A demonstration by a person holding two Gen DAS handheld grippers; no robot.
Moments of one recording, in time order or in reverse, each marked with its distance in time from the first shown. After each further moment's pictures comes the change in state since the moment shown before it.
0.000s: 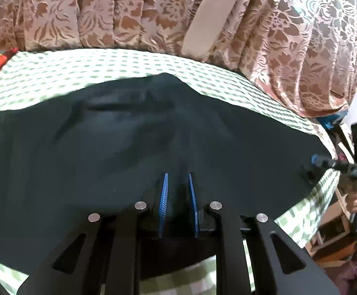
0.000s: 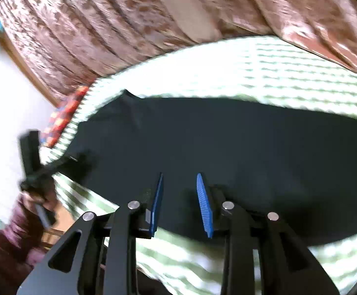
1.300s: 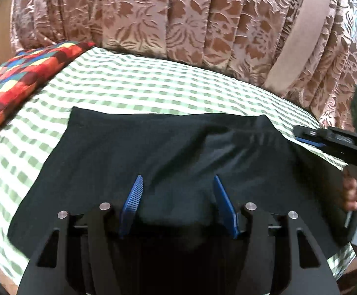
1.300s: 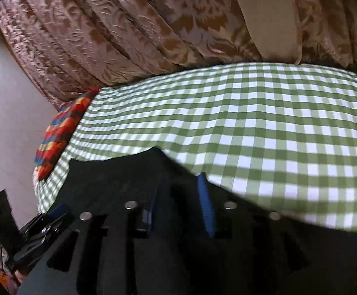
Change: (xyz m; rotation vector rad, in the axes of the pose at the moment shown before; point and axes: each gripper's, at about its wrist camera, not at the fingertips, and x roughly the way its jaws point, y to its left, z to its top) left arm -0.022 0.078 0.014 -0.206 -0.092 0.327; right arm 0.164 0.084 0.115 -0.065 -0.023 -0.006
